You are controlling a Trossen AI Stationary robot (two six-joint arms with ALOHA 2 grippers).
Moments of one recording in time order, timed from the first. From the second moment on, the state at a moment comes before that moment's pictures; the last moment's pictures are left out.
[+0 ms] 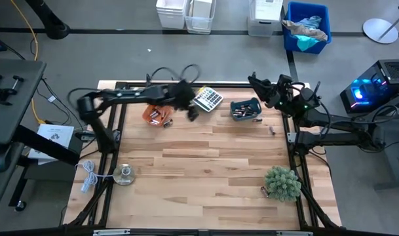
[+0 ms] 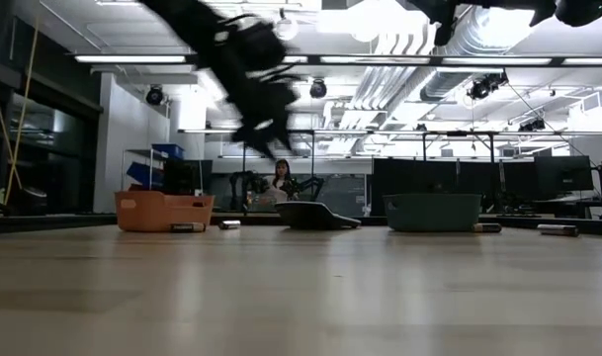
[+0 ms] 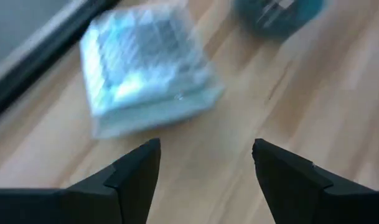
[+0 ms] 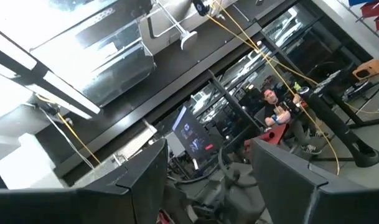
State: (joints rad) left arm 0.39 1.75 1.25 -0.42 -0.03 -0.20; right arm -0.35 0.86 0.61 0.69 0.07 0.71
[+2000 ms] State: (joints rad) left arm 0.44 1.01 0.96 -0.22 -0.08 -0.47; right arm -0.60 1.49 0.77 -0.76 0.17 0.16
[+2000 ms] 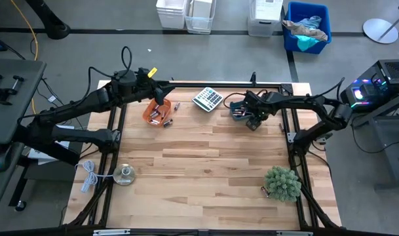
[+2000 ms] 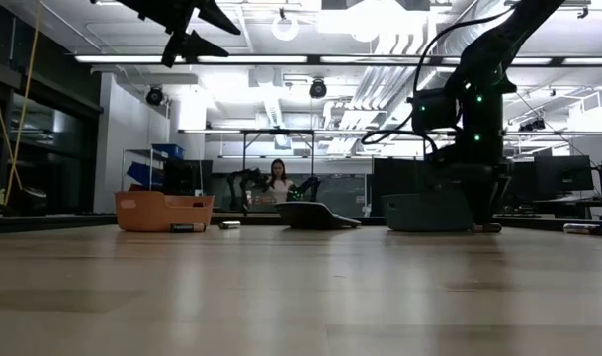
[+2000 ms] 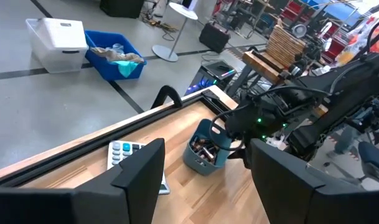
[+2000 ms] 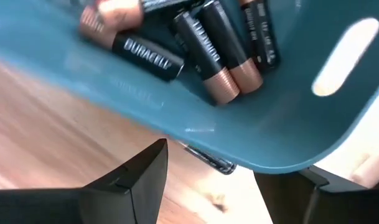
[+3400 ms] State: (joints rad) left arm 0.44 1.00 0.96 -0.22 -0.08 -0.47; right arm -0.48 1.39 0.82 -0.58 -0.16 0.28
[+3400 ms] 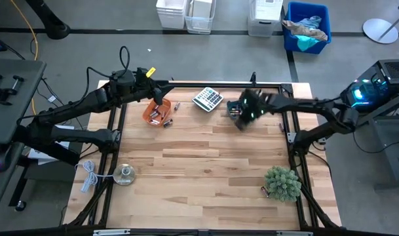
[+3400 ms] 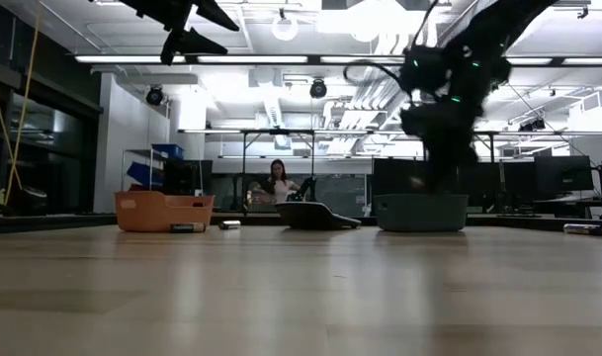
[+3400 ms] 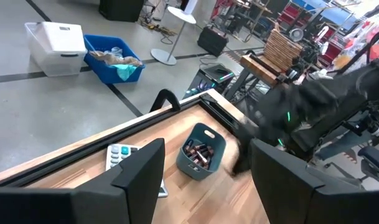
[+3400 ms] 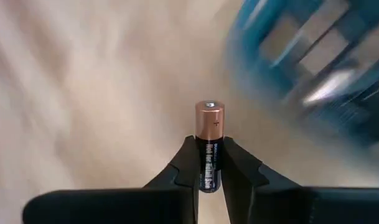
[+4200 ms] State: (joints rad) left arm 0.44 1.00 0.96 -0.22 -0.08 -0.47; right arm -0.47 1.43 1.04 -0.71 -0.30 0.36
